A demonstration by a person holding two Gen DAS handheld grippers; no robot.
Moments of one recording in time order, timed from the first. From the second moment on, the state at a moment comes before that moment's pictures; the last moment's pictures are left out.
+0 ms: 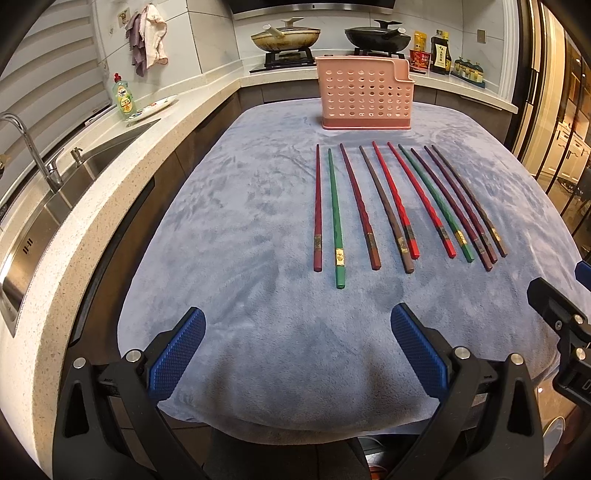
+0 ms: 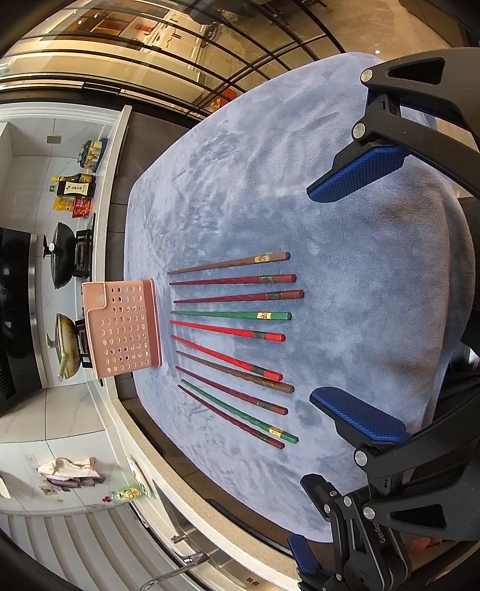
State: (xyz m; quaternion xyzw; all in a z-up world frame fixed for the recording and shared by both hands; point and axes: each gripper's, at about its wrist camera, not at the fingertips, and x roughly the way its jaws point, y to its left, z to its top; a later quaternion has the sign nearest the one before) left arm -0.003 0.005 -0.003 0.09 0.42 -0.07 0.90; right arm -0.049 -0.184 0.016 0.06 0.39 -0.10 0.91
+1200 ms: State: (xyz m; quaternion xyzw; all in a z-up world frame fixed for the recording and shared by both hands) left arm 0.044 0.039 -0.020 0.03 0.44 -0.05 0.90; right arm -0.026 -0.224 0.002 0.09 0.39 -0.13 0.91
